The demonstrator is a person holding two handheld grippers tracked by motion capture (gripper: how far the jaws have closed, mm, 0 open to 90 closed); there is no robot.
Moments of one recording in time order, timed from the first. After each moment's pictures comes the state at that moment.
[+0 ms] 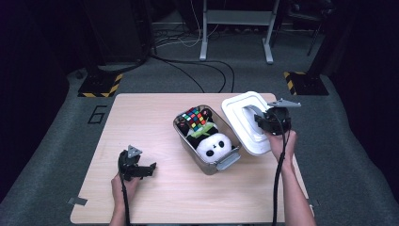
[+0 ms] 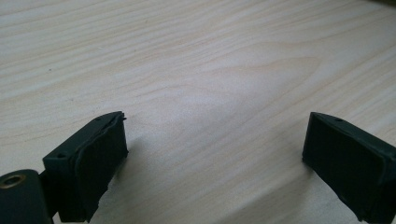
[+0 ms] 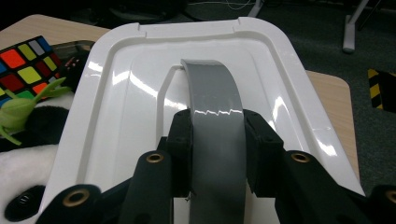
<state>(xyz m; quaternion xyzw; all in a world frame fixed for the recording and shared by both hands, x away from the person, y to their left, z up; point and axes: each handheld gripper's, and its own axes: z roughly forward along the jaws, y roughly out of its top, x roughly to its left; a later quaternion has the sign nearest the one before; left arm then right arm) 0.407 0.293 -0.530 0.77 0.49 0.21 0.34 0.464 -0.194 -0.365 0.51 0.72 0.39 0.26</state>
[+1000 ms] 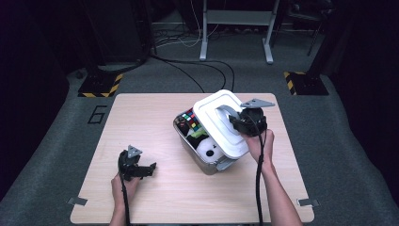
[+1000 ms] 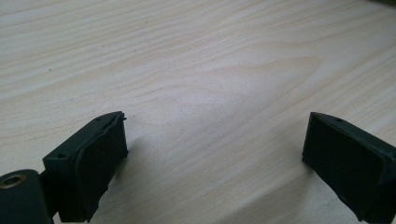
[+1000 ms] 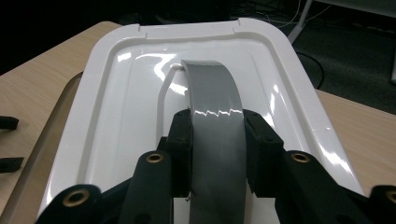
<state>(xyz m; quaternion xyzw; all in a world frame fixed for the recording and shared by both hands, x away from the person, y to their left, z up) 0.407 0.294 -0.529 0.78 0.49 0.21 0.33 0.448 -0.118 -0.347 0.44 0.76 0.42 0.24</state>
